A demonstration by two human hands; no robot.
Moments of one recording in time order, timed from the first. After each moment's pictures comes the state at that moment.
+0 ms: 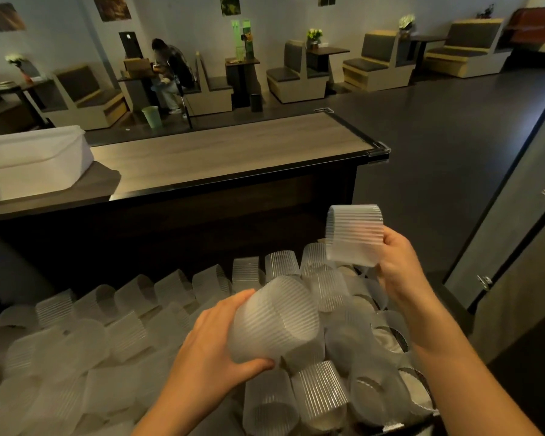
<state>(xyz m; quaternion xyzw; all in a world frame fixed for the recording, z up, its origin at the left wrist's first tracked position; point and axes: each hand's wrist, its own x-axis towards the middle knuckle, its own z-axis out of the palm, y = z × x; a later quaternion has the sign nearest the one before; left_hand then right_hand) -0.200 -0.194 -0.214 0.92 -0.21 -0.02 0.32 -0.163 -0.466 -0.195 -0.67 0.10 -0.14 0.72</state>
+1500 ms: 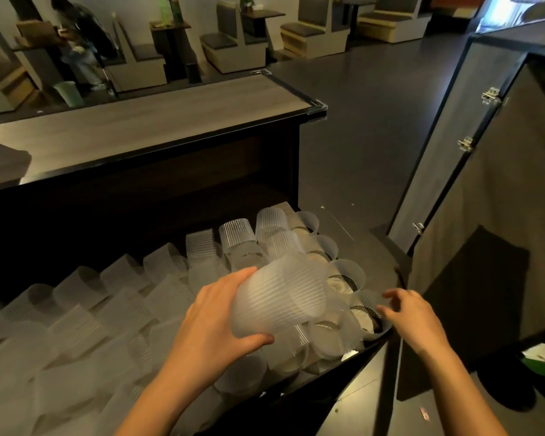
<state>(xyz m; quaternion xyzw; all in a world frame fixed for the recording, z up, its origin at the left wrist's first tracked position) -0.214 -0.227 -0.224 0.90 -0.30 -0.08 0.31 -0.296 -0.523 -0.316 -0.88 0.36 0.01 0.30</state>
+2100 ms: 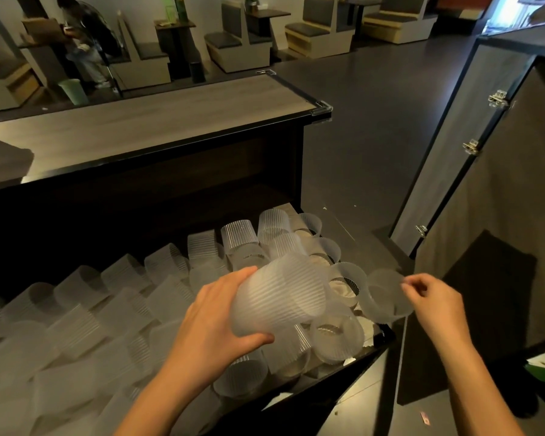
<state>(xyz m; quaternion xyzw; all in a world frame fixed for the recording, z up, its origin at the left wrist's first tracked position) -0.209 -0.228 -0.224 0.90 -0.30 -0.08 0.31 -0.291 -0.534 -0.291 -0.84 0.40 -0.13 0.35</state>
